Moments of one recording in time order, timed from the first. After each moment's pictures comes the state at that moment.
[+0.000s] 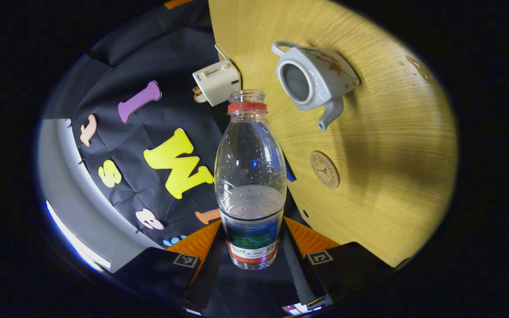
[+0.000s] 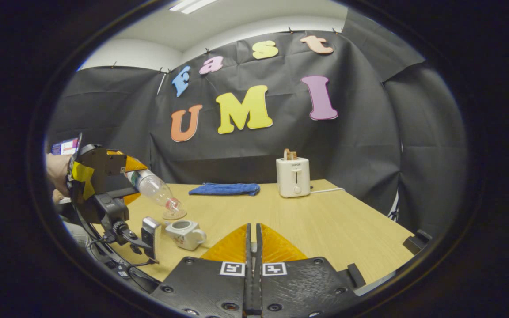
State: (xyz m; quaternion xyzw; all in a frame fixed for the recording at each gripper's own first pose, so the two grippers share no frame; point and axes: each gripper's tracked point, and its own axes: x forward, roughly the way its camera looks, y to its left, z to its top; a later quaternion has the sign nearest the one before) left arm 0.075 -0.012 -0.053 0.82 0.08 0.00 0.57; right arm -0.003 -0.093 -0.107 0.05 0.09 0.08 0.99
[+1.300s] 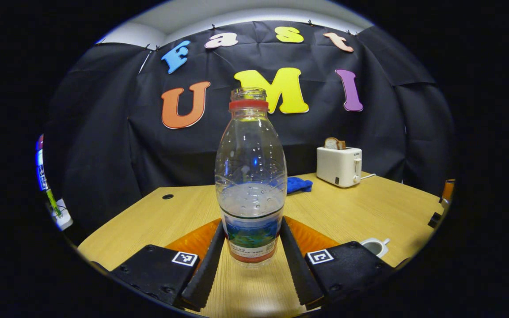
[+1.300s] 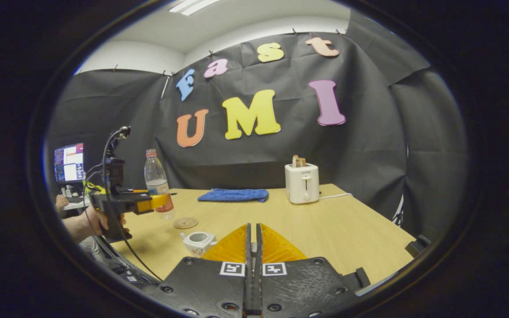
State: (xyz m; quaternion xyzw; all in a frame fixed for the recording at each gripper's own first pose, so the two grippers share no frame) left arm 0.135 0.007 -0.086 0.02 0.08 -0.05 1.00; right arm -0.005 -0.066 -0.080 0.06 0.10 0.10 0.99
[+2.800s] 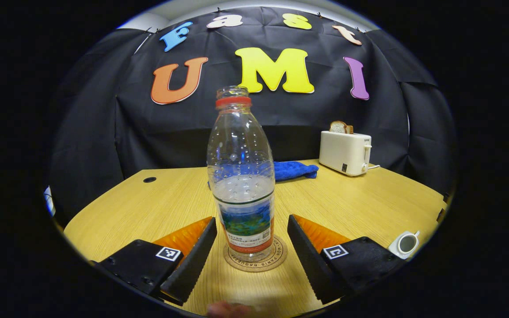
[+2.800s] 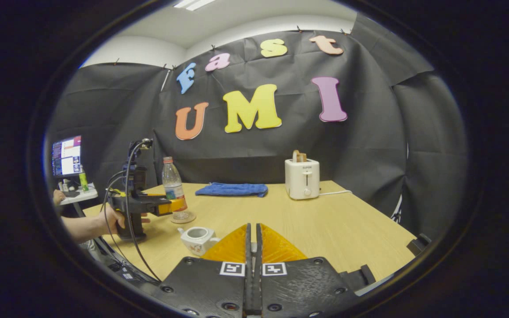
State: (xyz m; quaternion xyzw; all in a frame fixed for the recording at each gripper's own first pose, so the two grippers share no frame) left arm 0.174 0.013 -0.138 -0.01 0.13 -0.08 0.99; right arm 0.001 -0.051 -0.090 0.04 0.10 0.09 0.99
